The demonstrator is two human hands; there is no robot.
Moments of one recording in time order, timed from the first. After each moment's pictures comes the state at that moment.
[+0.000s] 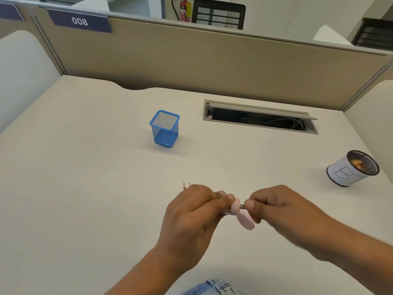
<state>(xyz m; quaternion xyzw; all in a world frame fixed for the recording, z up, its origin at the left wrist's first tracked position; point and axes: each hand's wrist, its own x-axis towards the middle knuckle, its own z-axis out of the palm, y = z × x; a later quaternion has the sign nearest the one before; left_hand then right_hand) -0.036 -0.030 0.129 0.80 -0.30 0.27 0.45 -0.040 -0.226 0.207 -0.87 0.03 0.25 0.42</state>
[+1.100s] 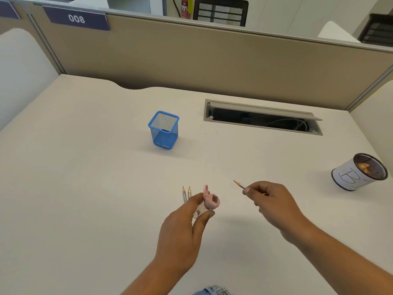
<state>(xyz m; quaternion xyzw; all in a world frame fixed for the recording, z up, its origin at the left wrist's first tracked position) -0.035 -0.027 0.085 0.87 -0.08 0.01 0.49 0.003 -0.242 0.124 -0.84 0.19 0.10 0.50</state>
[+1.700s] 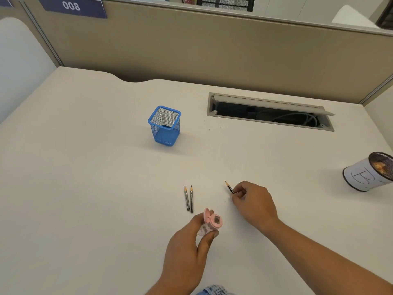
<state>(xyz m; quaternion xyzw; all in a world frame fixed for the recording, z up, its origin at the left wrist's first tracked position) -0.050 -0.036 0.049 0.87 -0.03 -0.08 0.48 0.043 -0.235 0.030 -0.94 0.13 0.10 0.28</state>
